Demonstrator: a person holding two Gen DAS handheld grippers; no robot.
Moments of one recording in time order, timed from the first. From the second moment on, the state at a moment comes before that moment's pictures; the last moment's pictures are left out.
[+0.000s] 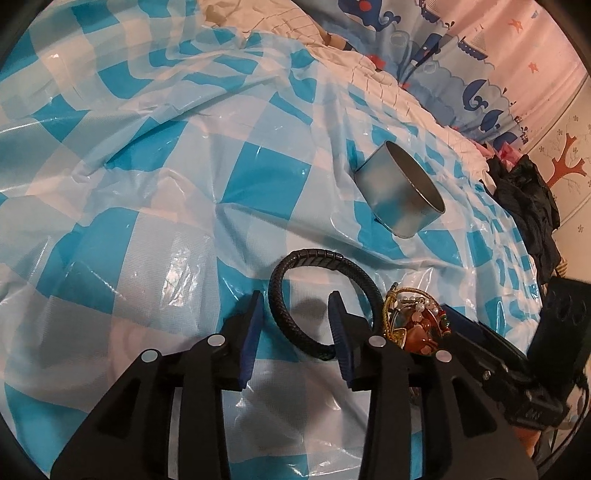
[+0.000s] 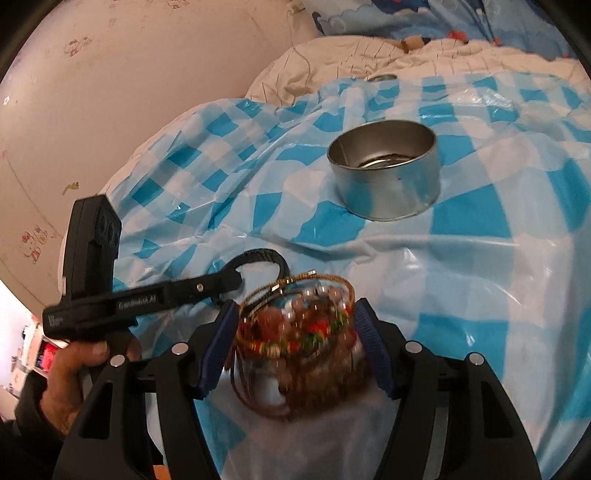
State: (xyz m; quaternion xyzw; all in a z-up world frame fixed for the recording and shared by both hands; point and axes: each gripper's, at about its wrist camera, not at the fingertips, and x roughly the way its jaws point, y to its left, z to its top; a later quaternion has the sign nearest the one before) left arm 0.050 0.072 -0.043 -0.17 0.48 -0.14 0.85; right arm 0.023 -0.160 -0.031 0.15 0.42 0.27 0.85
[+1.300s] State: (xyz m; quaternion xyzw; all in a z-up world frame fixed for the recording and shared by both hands) left arm 0.041 0.058 0.004 -0.14 0.39 -0.19 0.89; right arm 0.022 -0.224 0.011 0.33 0.34 0.34 0.81
